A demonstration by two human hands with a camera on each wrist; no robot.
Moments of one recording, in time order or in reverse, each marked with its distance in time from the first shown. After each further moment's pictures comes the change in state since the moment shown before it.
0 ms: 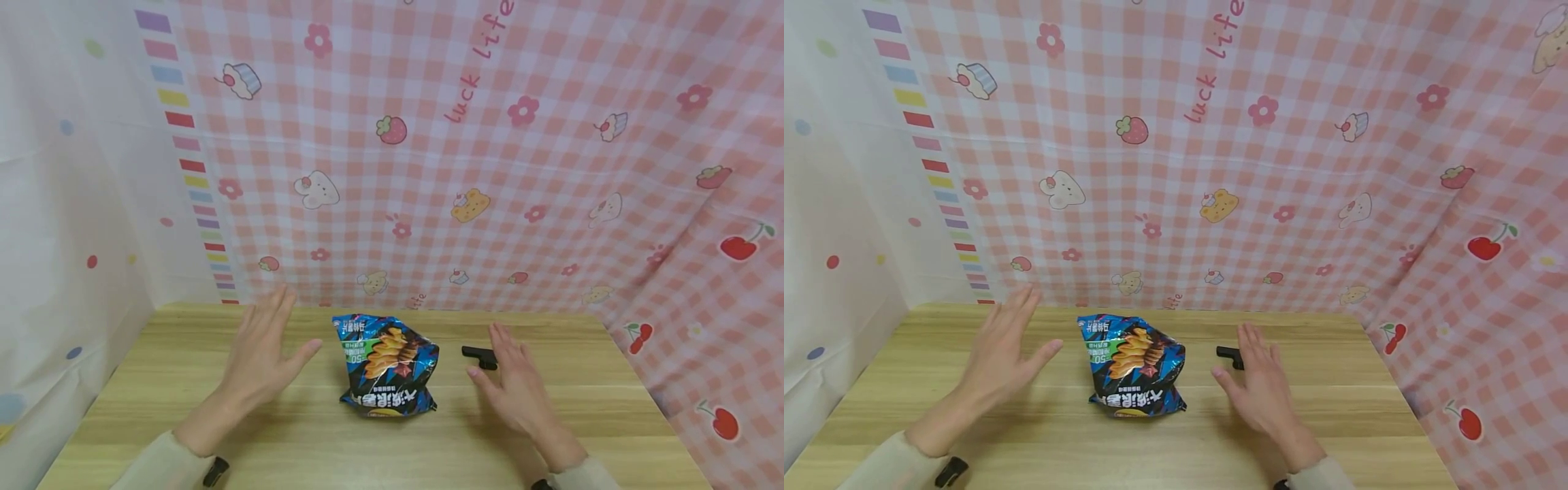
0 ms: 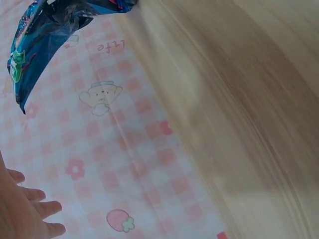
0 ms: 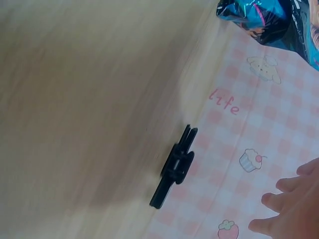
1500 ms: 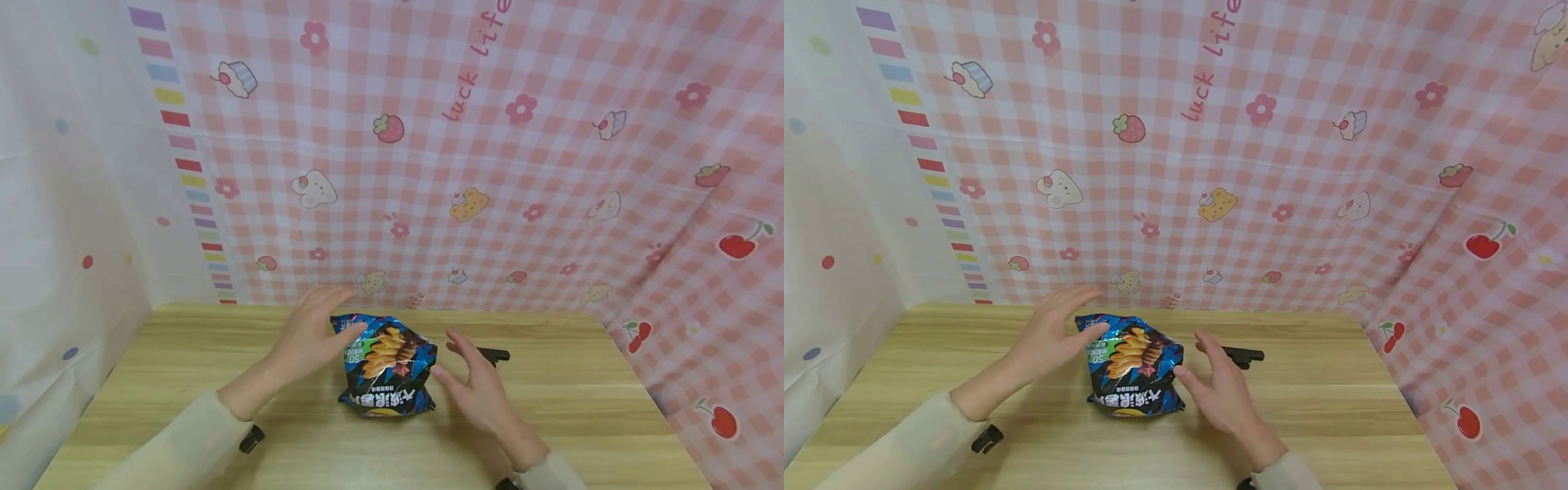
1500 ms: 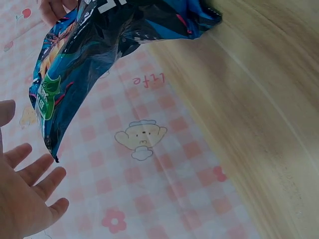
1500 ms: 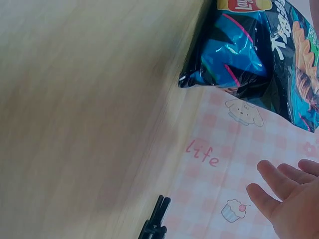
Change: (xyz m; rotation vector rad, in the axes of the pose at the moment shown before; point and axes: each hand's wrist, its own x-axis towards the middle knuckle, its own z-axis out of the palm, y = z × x) left_hand 0.050 0.052 0.013 -0.289 -0.109 0.101; right_hand 0.009 -0.049 0.024 0.431 0.029 0.053
